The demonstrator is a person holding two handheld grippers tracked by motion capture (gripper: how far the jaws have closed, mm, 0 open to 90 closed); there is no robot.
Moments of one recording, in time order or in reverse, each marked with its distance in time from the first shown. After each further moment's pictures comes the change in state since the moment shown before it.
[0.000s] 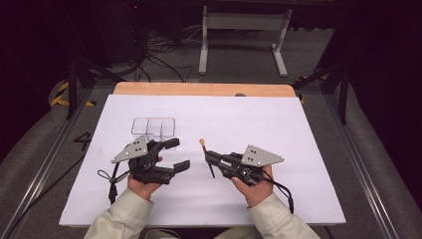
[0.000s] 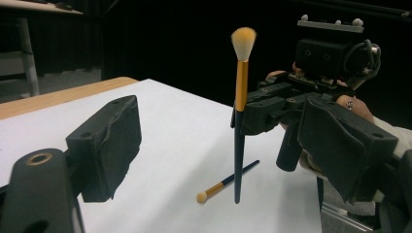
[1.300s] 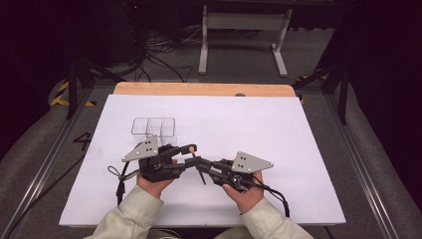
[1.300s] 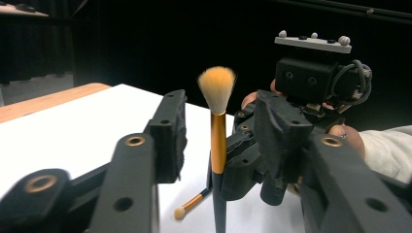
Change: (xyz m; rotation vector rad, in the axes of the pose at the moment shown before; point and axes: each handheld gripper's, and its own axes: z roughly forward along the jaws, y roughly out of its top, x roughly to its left) left arm -0.007 0.003 0.020 0.004 -0.095 0.026; right arm 0.017 -0.012 0.017 -0.008 0.051 0.011
